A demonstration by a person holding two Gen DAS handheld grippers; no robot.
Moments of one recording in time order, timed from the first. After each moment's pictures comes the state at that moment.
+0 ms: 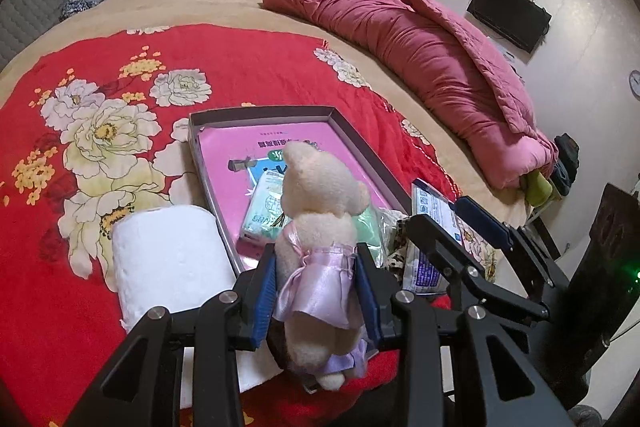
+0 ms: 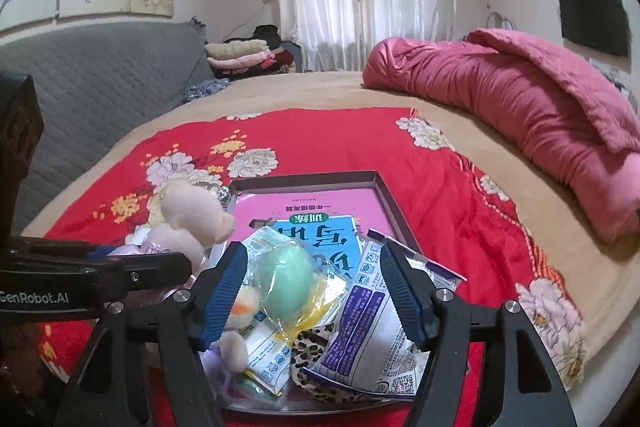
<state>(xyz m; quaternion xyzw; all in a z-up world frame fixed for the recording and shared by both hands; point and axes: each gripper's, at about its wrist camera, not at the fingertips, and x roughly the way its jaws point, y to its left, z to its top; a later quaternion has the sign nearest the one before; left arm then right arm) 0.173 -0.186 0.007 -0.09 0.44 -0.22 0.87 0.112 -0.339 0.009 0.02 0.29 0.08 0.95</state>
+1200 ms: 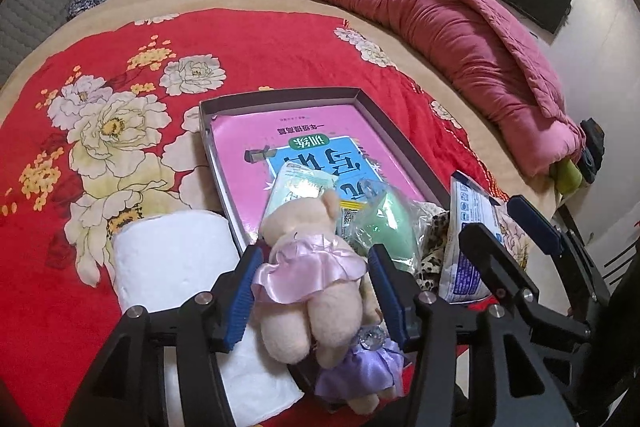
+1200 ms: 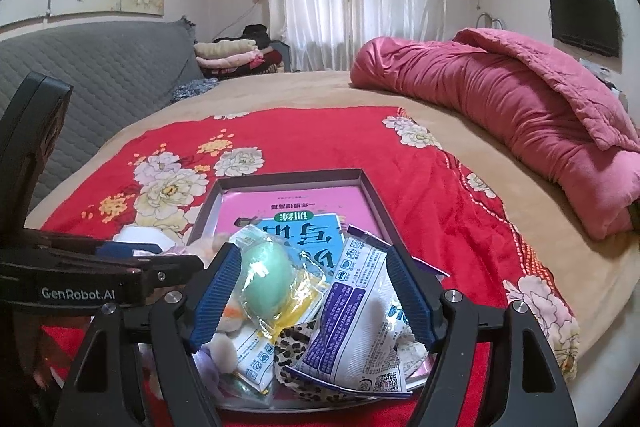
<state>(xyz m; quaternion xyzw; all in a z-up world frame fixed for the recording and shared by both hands) 0.195 -0.199 -0.009 -0.05 0.47 -0.18 0.86 0.109 -0.342 0.009 0.00 0.29 0.06 0.96</state>
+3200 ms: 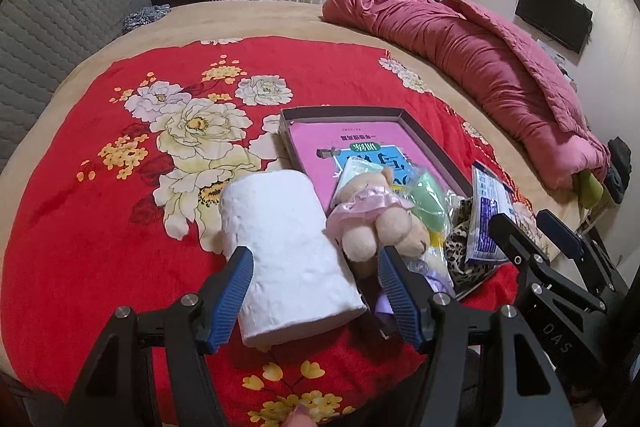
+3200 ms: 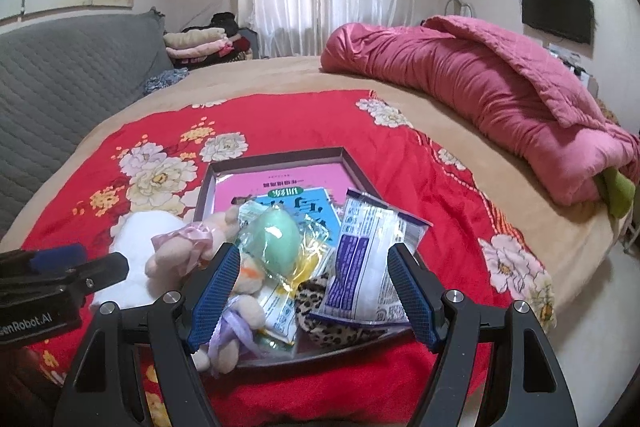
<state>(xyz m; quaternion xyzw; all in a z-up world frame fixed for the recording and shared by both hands) 0.123 -0.148 0.014 -0.05 0.42 -0.10 0.90 0.071 -0.316 0.020 0.01 0.32 -0.01 0.95</state>
